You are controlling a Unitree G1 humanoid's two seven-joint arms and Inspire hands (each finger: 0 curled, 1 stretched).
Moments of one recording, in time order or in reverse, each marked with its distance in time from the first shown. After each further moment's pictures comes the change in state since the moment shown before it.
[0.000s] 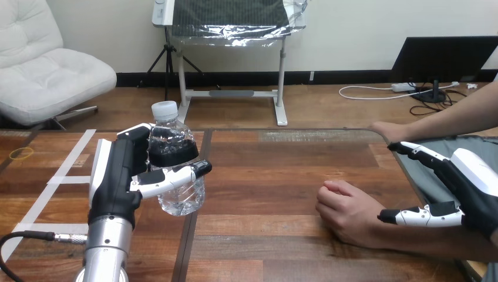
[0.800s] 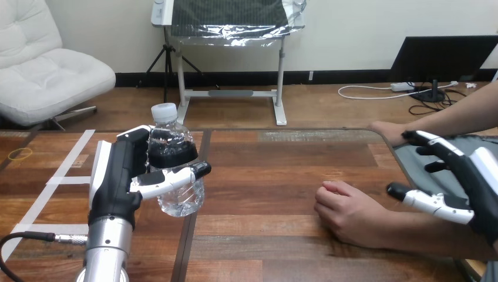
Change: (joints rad) left arm 0.000 0.000 -0.003 0.001 0.007 0.004 0.005; right arm 0.106 0.098 -0.108 -0.148 0.078 0.030 -0.013
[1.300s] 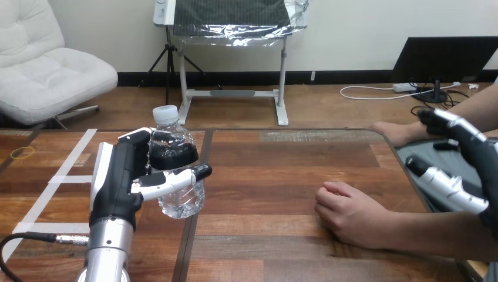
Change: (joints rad) left arm 0.000 0.000 -0.004 0.000 0.005 0.028 0.006; right arm 0.030 0.079 -0.072 -0.063 0.121 -0.014 -0.002
